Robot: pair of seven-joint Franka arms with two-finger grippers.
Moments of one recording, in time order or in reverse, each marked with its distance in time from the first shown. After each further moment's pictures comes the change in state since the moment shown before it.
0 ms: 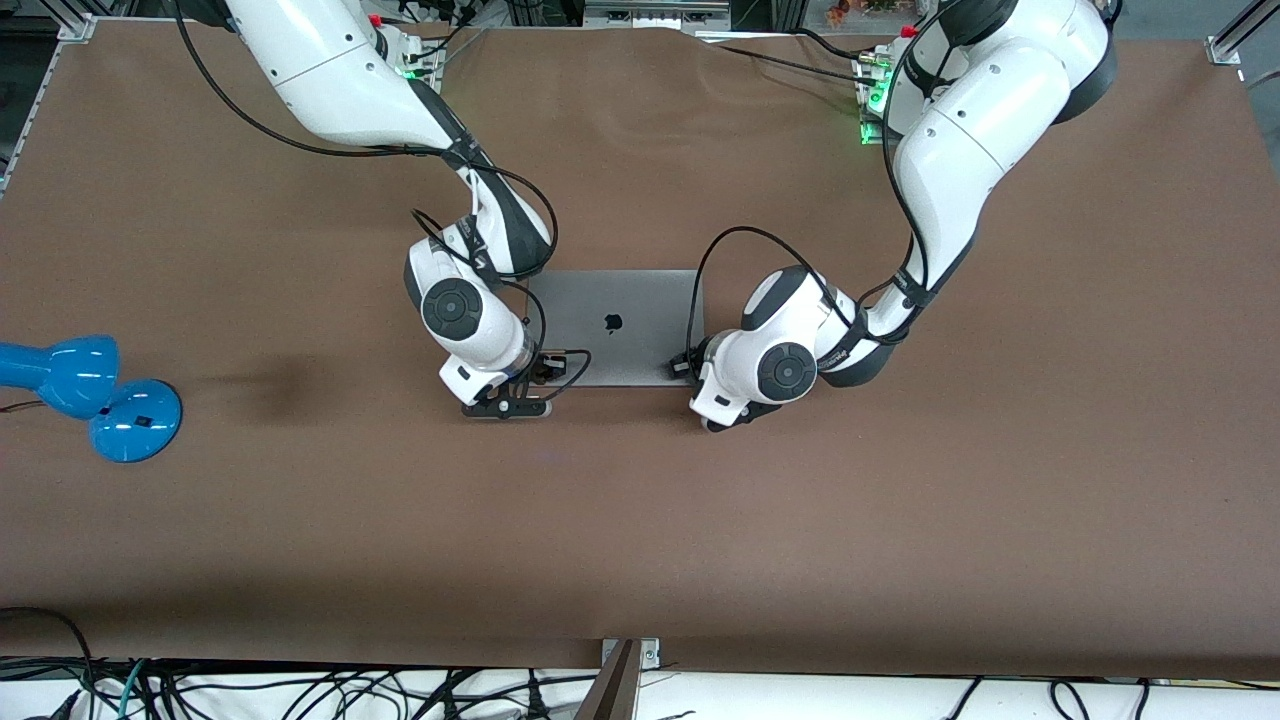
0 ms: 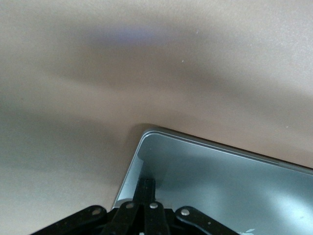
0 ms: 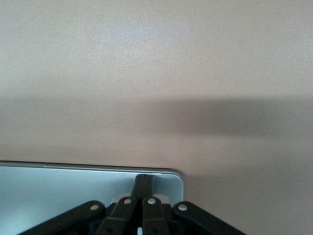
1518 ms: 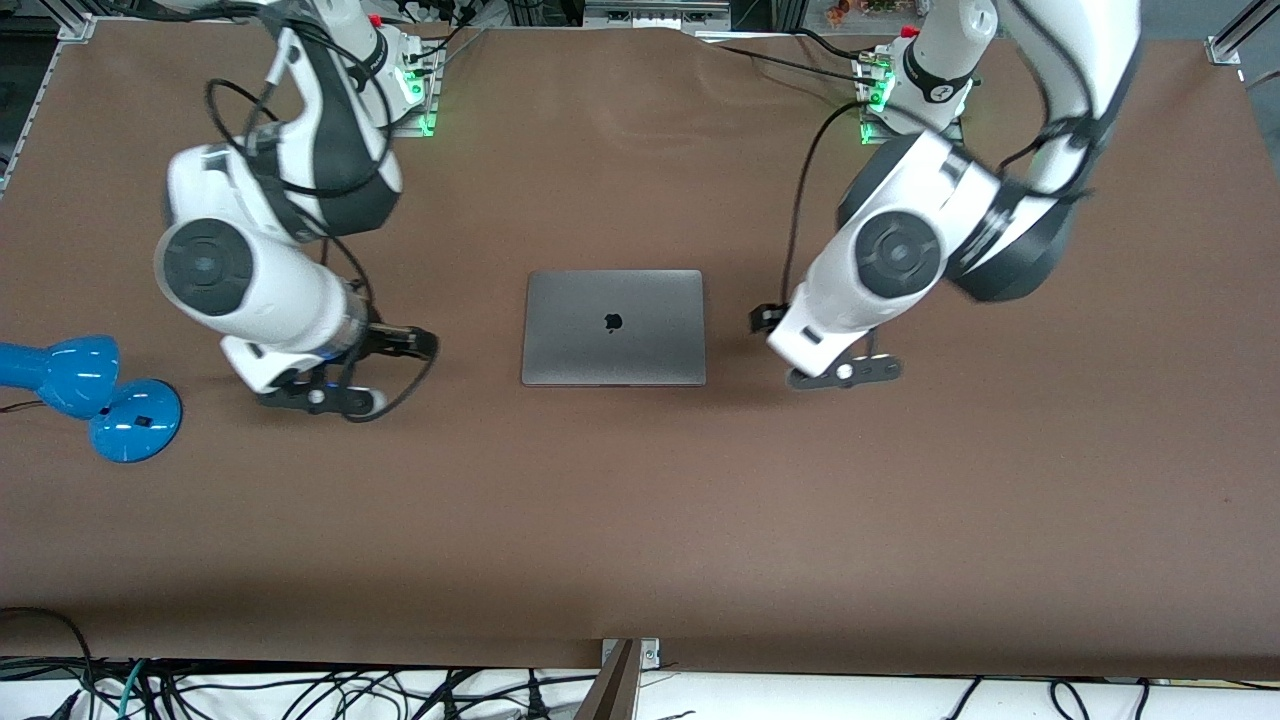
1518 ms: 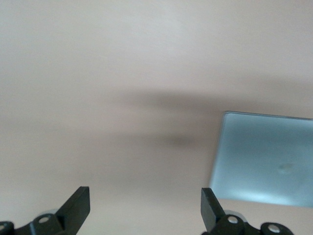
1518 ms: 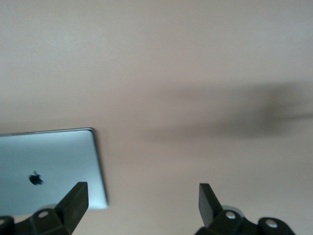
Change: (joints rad) left arm 0.044 -0.550 0.139 -0.065 0.062 -0.417 0.314; right arm -0.032 -0.274 -0.255 0.300 0.000 -0.732 -0.158
